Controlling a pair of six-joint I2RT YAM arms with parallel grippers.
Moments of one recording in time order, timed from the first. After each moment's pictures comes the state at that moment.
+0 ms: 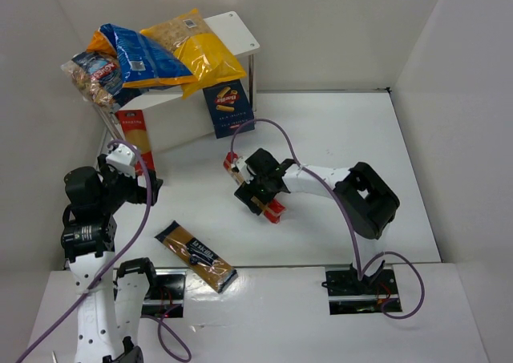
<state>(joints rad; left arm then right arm) 0.26 0.59 0.85 -0.68 0.48 0.26 0.79 1.85 1.14 -0.38 -0.08 -0.13</state>
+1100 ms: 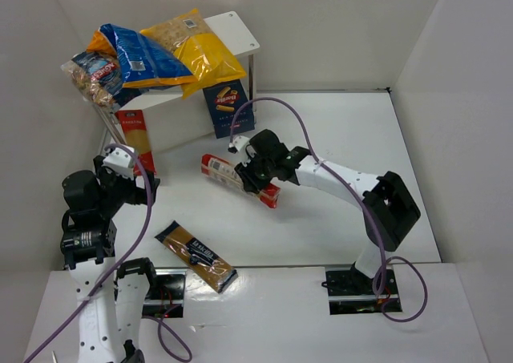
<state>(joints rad) 0.26 0.56 0.85 -0.67 0.44 0.25 0.78 1.69 1.23 -0.41 -0.23 -0.11</state>
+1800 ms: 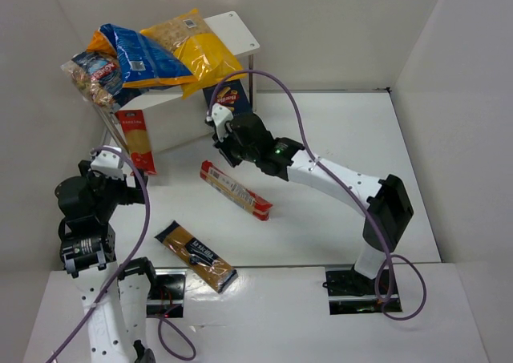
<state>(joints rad) 0.34 0.51 0.85 -0.65 0.37 0.23 0.89 1.71 1.50 -0.28 0.03 -0.08</state>
